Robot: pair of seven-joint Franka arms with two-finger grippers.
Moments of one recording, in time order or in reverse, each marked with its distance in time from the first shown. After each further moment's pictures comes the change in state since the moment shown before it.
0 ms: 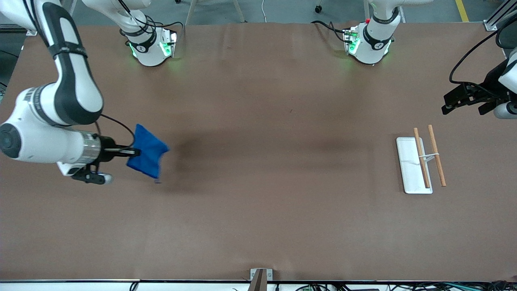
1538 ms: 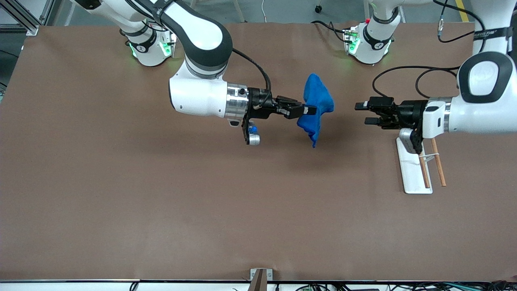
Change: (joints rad) left arm 0.001 0.192 -0.006 -0.299 -0.907 -0.051 0.447; right arm 0.339 0.180 0.332 0.204 1.124 0.676 0.197
